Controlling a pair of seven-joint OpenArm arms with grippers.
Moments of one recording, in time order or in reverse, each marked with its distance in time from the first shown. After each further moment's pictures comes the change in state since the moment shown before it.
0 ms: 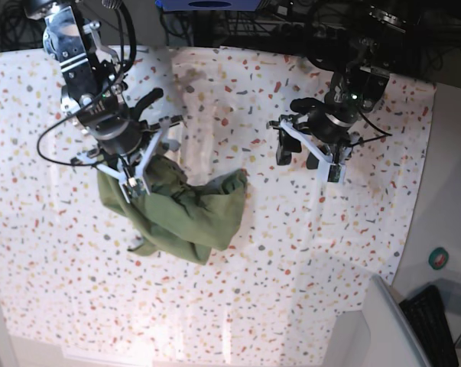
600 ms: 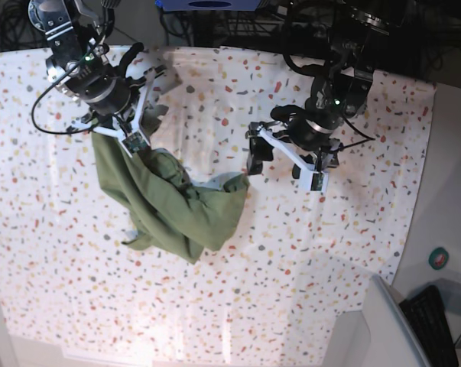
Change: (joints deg) left arm -2.8 5.8 0.3 -0.5 -0.5 0.0 -0.1; right arm -7.5 3.8 1.4 1.8 -0.1 10.6 -0.2
